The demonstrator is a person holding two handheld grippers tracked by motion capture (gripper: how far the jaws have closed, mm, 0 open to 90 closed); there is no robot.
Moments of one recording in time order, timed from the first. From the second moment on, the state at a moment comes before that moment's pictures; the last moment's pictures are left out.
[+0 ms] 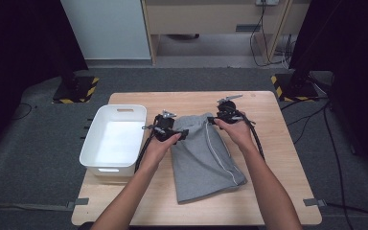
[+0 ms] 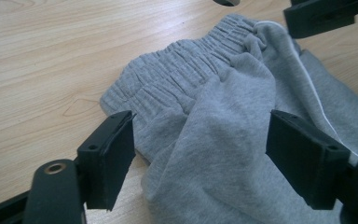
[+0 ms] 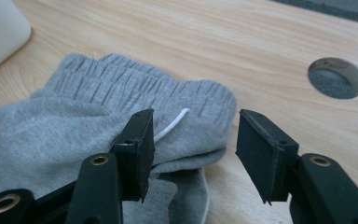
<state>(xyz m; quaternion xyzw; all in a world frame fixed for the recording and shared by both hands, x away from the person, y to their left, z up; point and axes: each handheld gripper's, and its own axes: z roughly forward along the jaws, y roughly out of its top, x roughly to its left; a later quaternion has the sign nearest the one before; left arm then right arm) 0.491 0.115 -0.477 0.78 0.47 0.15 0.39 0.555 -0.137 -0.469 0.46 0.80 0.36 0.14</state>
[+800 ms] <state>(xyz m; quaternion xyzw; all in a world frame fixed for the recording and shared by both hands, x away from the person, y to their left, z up) 0.498 0.118 -0.519 0.79 0.50 0.13 0.35 0.556 -0.124 -0.518 0.49 0.80 0.34 0.09</state>
